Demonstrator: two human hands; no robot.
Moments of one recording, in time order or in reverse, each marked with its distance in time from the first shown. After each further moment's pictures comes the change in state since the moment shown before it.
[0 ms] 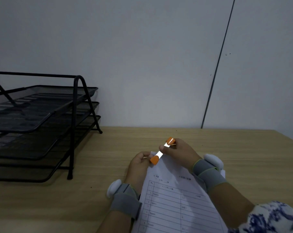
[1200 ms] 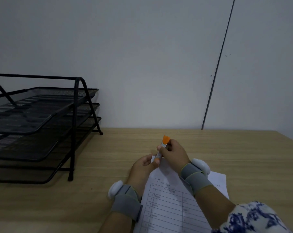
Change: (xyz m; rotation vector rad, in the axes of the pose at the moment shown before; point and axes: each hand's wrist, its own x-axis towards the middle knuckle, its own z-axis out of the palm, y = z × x) left_hand 0.002 -0.007 -0.002 -0.032 -0.120 -0.022; right_hand 0.006 0.001 0.027 0.056 0.183 -0.025
